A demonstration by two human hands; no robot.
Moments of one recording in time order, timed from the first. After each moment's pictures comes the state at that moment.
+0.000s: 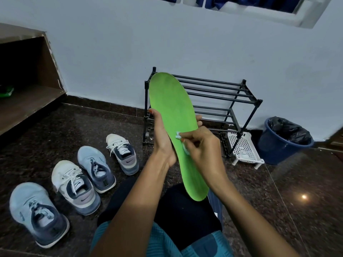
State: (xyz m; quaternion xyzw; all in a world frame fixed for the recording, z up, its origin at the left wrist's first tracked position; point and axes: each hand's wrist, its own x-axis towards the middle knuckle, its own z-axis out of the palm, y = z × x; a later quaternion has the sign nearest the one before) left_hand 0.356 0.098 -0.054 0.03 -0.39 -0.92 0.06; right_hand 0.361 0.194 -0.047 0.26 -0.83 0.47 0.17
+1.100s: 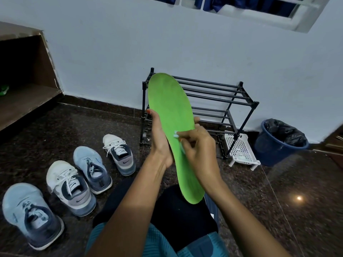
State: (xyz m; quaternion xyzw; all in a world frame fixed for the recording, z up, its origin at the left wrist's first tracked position) left_hand 0.356 0.099 -0.055 0.02 -0.39 -0.92 0.06; right_hand 0.362 0.191 -0.049 0.25 -0.83 0.46 0.19
